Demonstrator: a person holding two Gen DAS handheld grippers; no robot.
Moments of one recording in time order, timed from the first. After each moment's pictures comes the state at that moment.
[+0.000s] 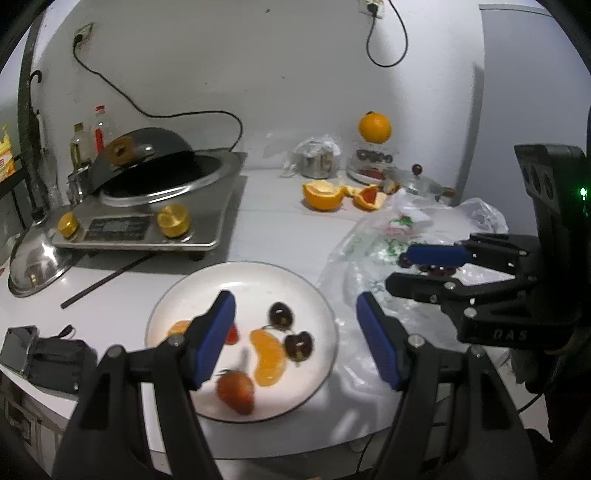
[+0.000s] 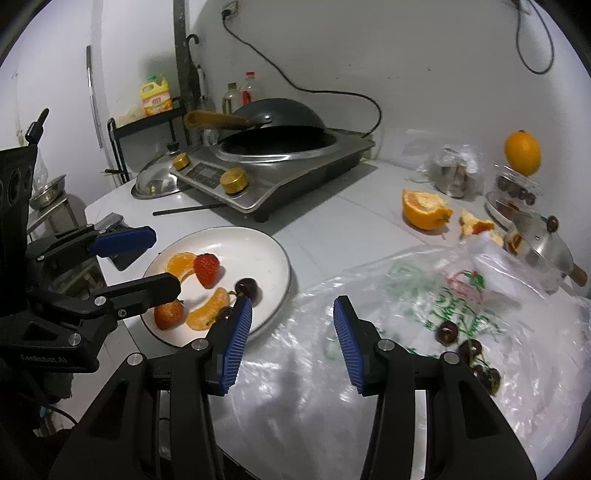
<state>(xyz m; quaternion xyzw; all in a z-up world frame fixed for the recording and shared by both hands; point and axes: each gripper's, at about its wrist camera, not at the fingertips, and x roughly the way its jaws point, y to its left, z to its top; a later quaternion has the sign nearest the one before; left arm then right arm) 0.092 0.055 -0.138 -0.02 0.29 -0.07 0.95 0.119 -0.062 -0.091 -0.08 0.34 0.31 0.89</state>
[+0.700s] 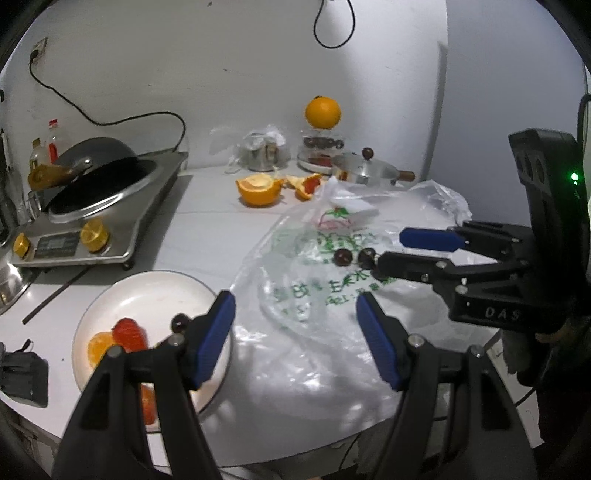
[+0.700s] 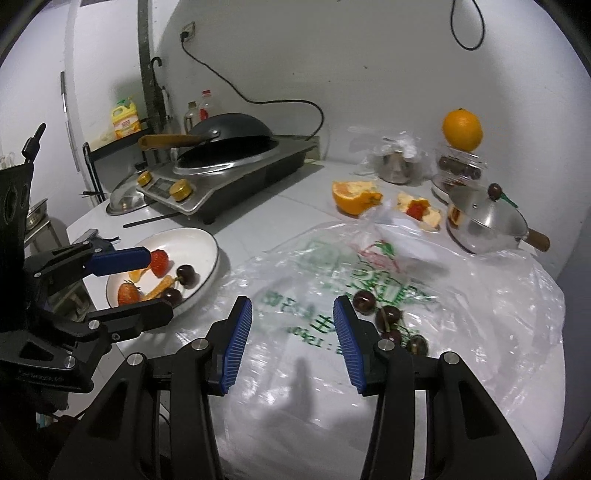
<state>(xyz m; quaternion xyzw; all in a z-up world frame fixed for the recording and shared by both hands) 0.108 -0.032 -0.137 0.00 0.31 -0.13 0.94 0.117 -0.154 -0.090 -0.05 0.33 0.26 0.91</state>
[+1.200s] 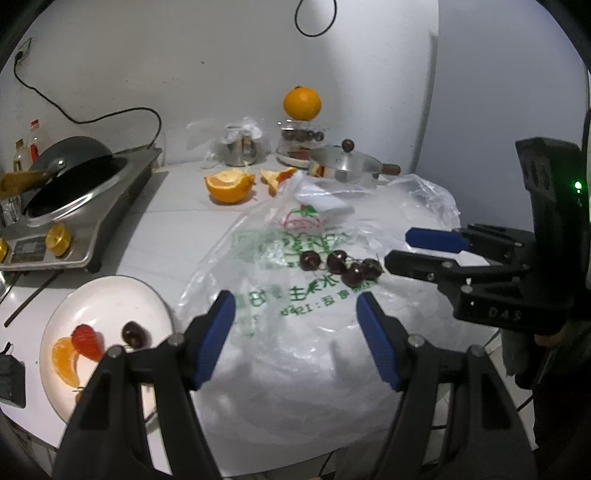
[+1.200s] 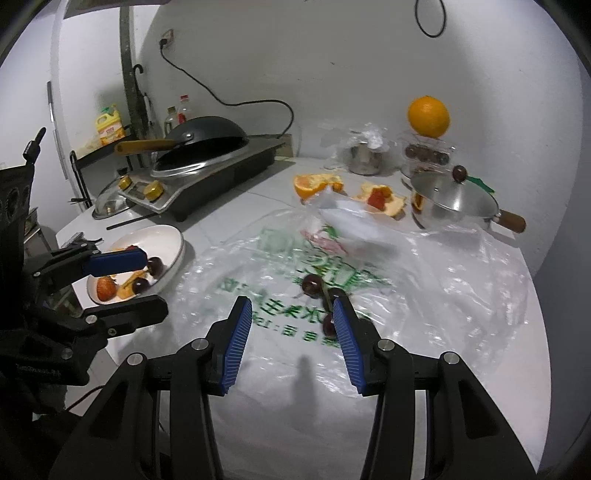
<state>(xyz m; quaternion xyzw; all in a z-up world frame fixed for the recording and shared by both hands) 0.129 -0.077 -0.142 0.00 0.32 -0.14 0.94 0.122 -0.209 -0.098 -0.04 0.34 0.24 0.91</state>
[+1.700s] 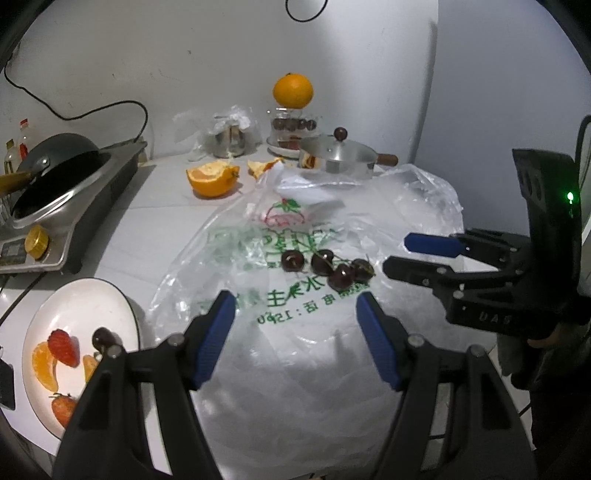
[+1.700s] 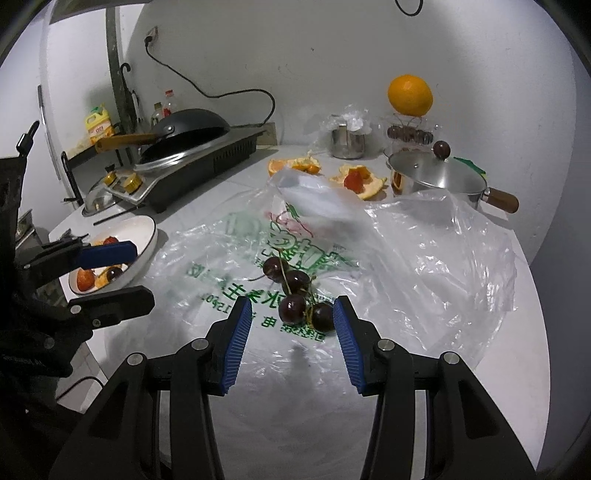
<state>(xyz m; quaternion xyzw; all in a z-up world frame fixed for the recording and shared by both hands) 0.149 -0.104 -0.152 0.00 0.34 -0.14 0.93 0.139 -0.240 -0.121 -0.03 0.35 0.23 0.91</state>
